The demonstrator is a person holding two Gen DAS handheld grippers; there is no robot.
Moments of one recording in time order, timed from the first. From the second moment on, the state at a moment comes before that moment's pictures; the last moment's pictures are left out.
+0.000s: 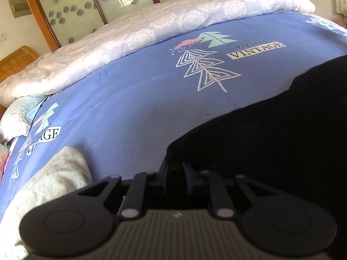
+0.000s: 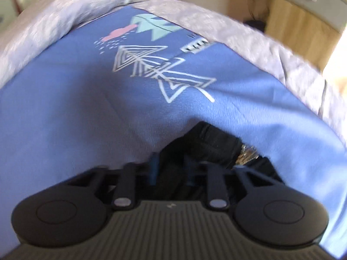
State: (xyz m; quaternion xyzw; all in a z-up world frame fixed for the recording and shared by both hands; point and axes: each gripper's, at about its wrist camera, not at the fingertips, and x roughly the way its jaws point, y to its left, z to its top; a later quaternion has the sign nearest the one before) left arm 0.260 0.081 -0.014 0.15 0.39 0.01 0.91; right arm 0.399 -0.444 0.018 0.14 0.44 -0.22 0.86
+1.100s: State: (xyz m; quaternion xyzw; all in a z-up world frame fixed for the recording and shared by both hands) left arm -0.068 0.084 0.048 -0.01 0.37 0.01 0.93; right arm -0.047 -0.568 0.032 0.43 0.27 -0.17 0.84
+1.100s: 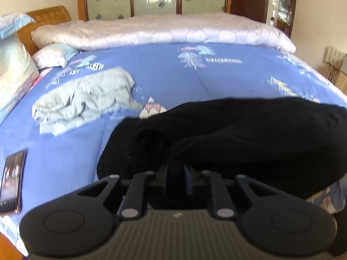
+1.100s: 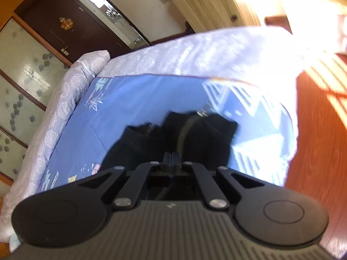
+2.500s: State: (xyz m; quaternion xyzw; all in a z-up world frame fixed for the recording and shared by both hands) left arm -0.060 0.146 0.033 -0.33 0.44 0.02 0.84; right arm -0.056 -0.572 0.074 0.32 0.19 -0.22 0.90
